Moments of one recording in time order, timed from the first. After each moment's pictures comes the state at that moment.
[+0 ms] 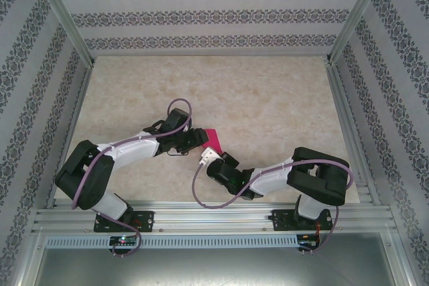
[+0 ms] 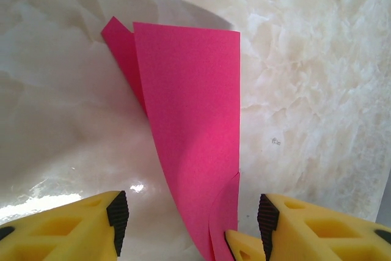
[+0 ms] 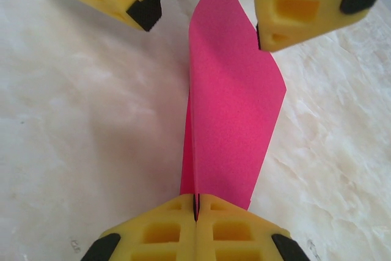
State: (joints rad) left arm -0.57 1.53 0.80 -0.19 0.26 -0.97; right arm 1.18 1.65 0.53 0.39 0.61 -0.03
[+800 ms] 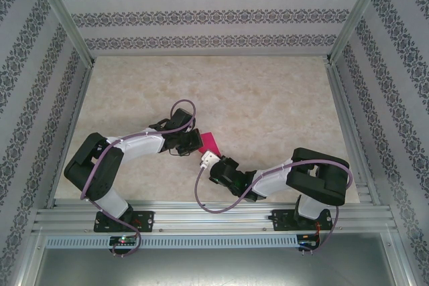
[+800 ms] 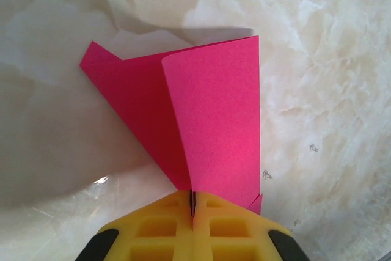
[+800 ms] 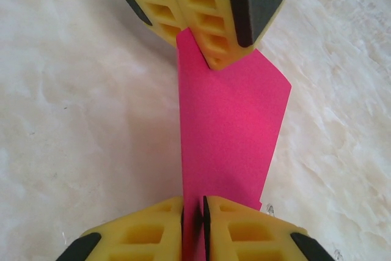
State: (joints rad) left arm -0.57 1.62 0.85 -0.24 0.26 -0.97; right arm 1.18 1.65 0.48 0.47 0.54 -0.08
